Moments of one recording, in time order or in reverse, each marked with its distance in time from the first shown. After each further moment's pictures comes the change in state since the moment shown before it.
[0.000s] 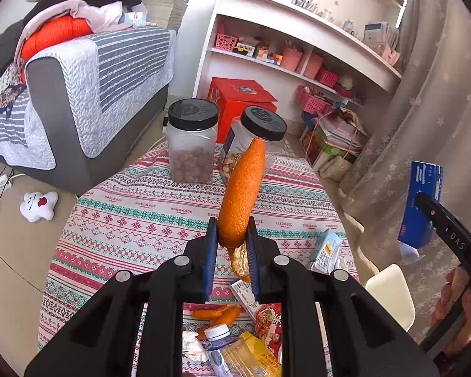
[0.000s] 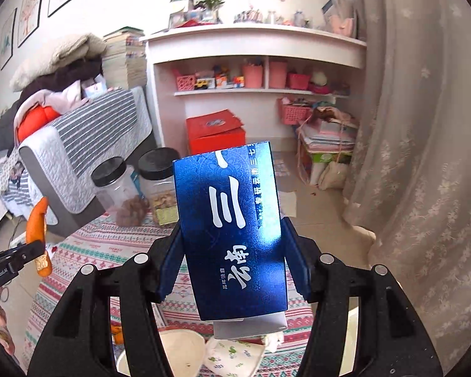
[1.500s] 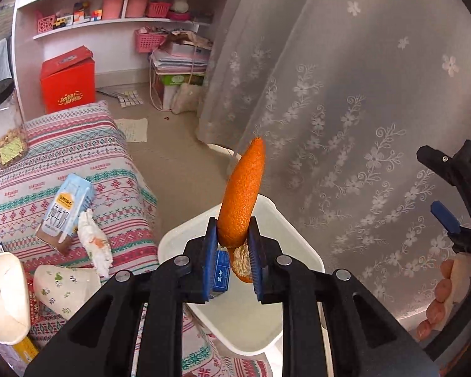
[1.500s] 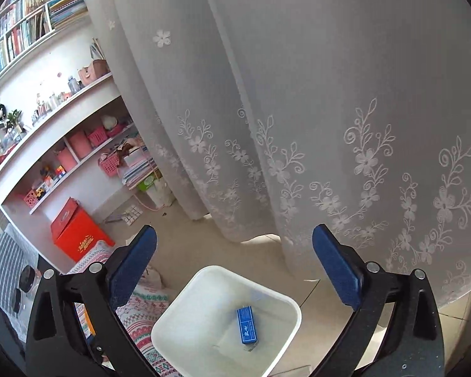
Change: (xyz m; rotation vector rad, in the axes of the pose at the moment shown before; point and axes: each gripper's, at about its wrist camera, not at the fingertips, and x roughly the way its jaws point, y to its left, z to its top) left arm 0.078 -0.348 -0.122 0.336 0.223 -0.396; right arm -0.111 -0.303 -0.094 0.652 -0.076 -0.465
